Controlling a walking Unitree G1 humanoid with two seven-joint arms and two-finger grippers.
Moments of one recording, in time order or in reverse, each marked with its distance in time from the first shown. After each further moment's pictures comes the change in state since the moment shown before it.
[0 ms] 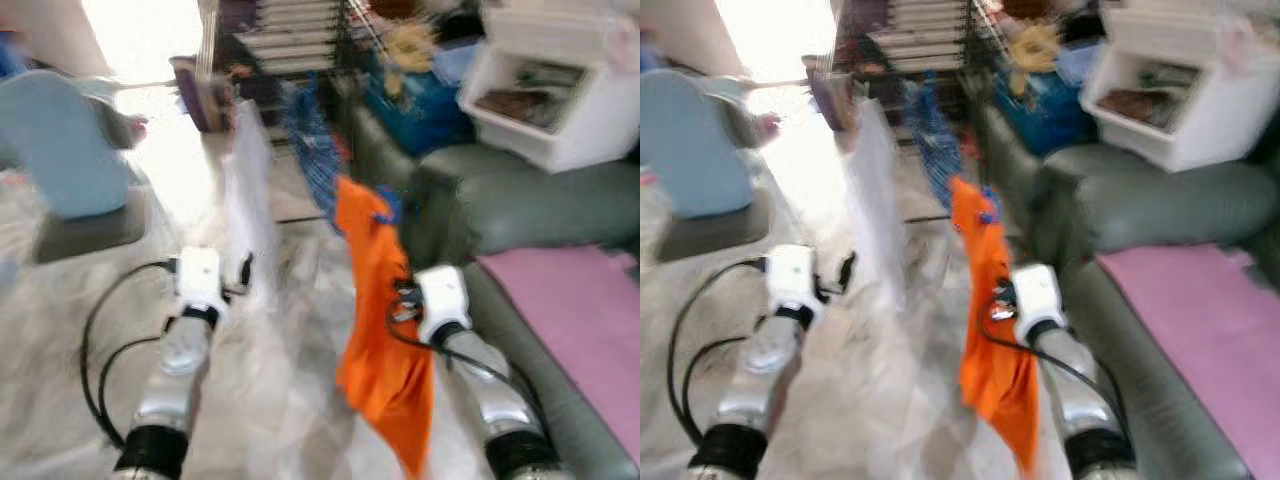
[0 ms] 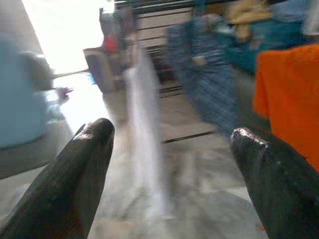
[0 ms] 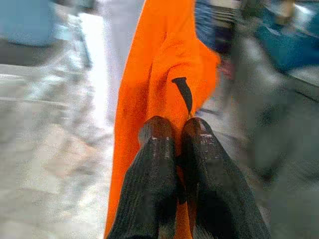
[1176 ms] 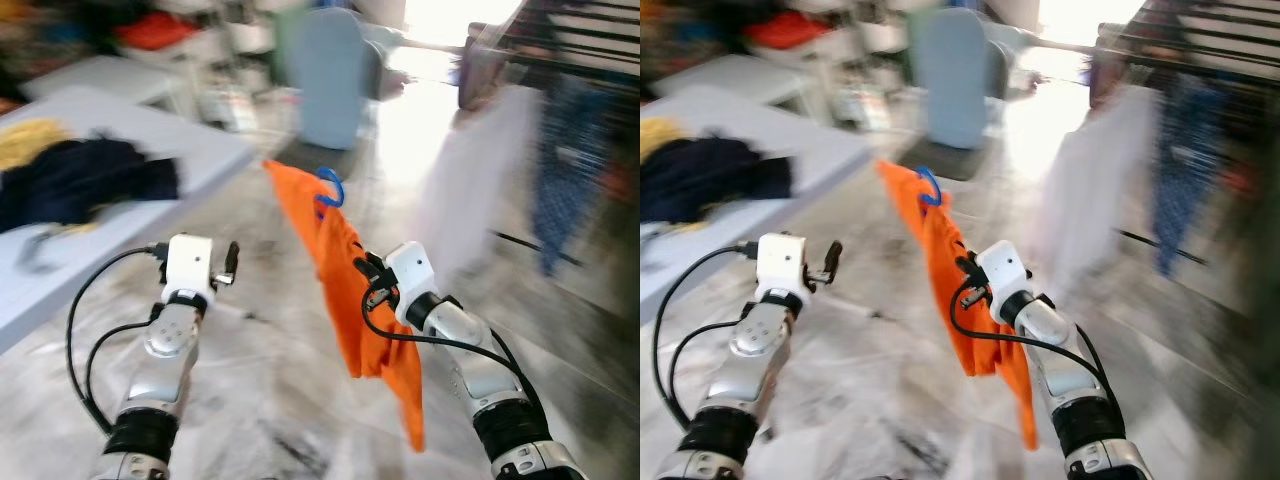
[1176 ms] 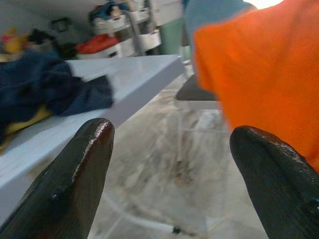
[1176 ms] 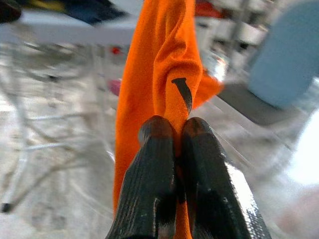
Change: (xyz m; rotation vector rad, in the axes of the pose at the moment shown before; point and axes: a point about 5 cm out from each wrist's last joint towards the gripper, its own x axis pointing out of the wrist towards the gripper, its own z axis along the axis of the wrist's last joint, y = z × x) left arm 0.010 0.010 0.007 0.084 -0.005 0.027; right arm 0.016 0.018 0.038 -0.106 -0.119 0.261
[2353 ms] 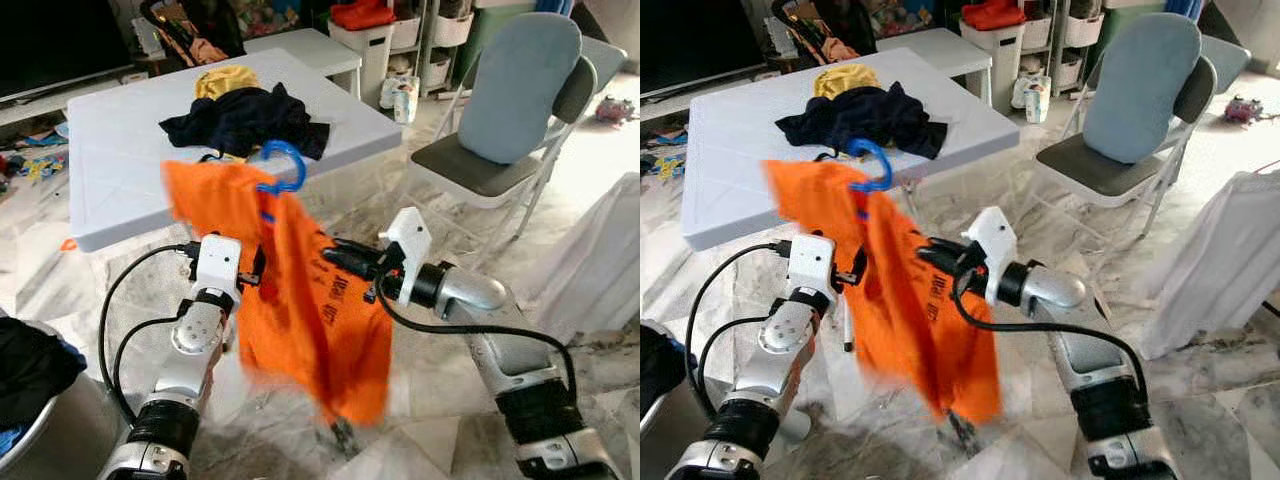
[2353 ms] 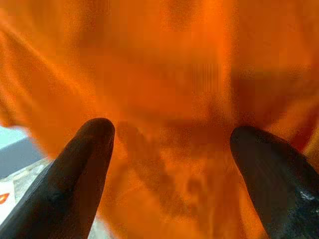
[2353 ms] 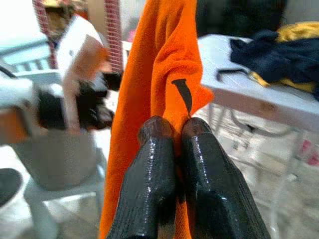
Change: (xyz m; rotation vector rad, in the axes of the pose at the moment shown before) left arm 0.007 -0.022 -0.001 0.011 -0.002 -0.082; right arm -0.007 0.011 0.067 0.104 -0.107 0.443
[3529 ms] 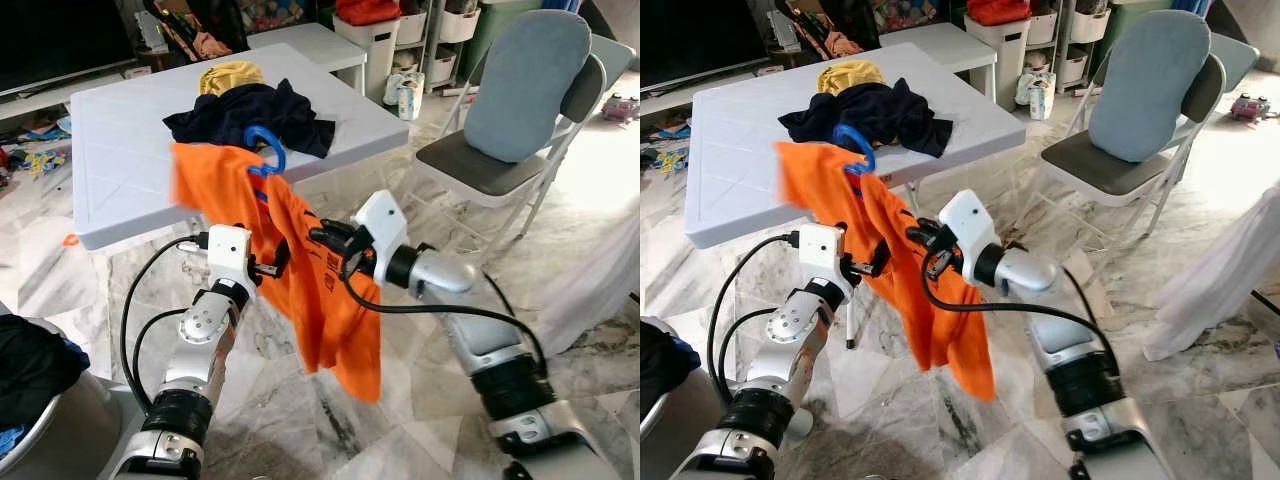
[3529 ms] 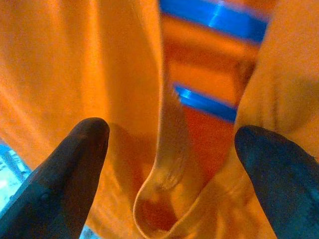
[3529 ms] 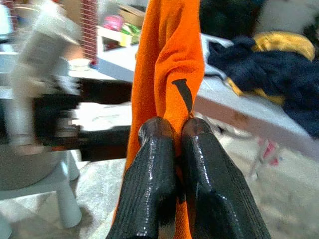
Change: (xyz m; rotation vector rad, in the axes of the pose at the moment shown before) left arm 0.010 -0.016 0.014 -0.180 -0.052 -0.148; right arm 0.025 -0.005 0.011 -0.147 0.033 -0.085
